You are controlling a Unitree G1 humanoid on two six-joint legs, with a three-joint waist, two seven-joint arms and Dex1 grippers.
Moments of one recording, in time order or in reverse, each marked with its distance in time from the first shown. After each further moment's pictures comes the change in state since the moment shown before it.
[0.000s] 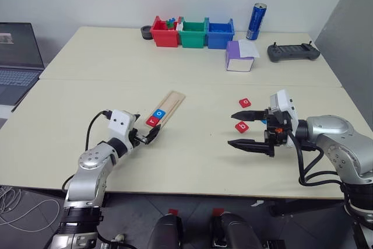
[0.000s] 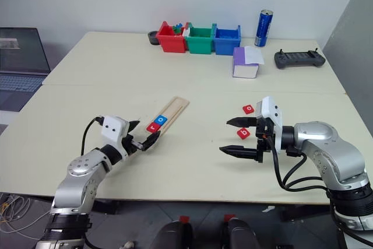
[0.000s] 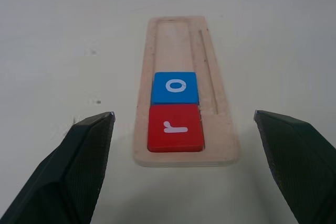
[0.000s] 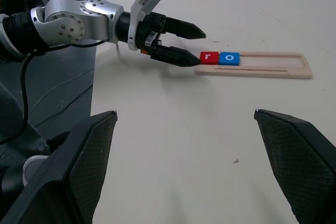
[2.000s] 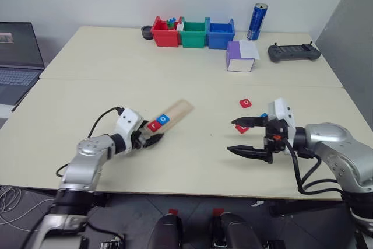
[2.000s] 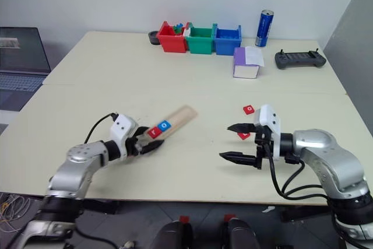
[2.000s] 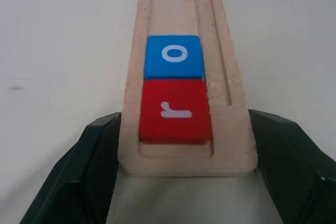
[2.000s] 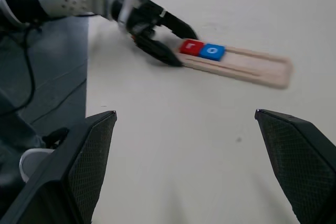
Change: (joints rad) left arm -0.086 0.257 -0.125 0.155 -0.011 -0.062 -0.493; right arm 0.133 -0.025 -0.041 -0.072 -0.012 -0.001 -0.065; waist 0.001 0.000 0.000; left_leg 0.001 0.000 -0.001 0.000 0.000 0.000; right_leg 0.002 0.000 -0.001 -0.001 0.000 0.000
